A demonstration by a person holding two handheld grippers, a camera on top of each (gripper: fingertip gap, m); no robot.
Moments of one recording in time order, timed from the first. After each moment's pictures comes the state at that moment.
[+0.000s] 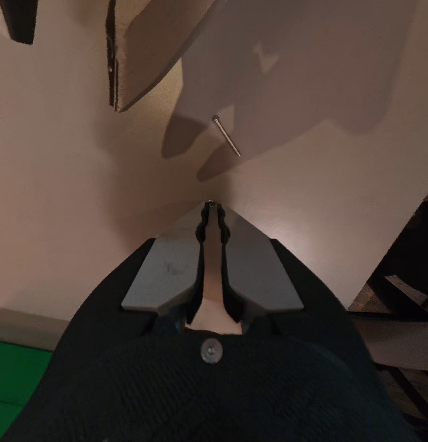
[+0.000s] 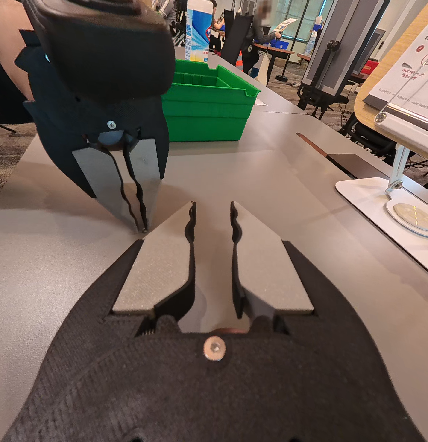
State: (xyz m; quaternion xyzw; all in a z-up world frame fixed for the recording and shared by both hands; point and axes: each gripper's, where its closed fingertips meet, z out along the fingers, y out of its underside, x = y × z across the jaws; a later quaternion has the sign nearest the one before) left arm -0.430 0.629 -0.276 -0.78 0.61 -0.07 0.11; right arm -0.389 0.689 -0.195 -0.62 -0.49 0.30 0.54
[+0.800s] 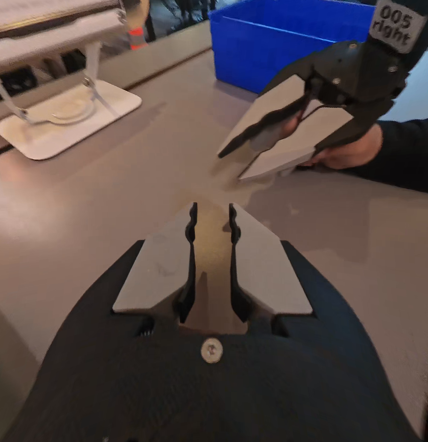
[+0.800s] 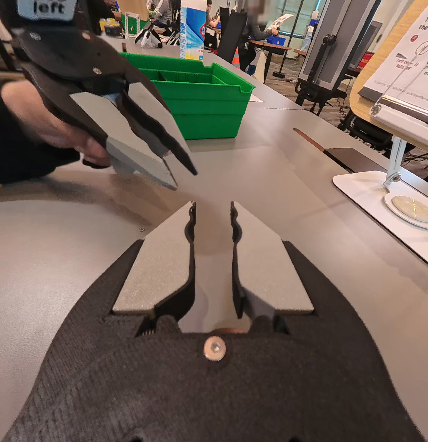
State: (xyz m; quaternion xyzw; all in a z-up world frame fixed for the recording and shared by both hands) left arm -0.413 0.683 -0.201 -0.75 0.39 -0.24 0.48; right arm -0.384 0.693 -0.197 -0.63 -0.48 0.30 0.54
